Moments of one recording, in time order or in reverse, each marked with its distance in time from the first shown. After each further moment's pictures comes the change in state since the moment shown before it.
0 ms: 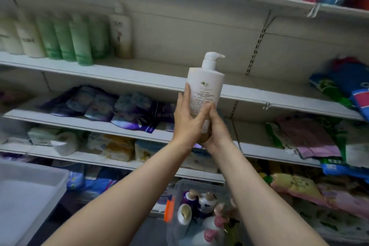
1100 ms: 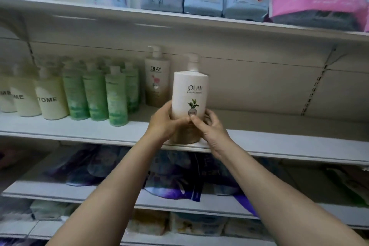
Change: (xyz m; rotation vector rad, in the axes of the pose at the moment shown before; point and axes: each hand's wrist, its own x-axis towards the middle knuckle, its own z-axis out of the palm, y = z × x) left_hand 0.282 -0.048 -0.256 0.247 -0.141 -0.034; right_hand 0.228 0.066 0.214 -0.582 -0.069 -0.315
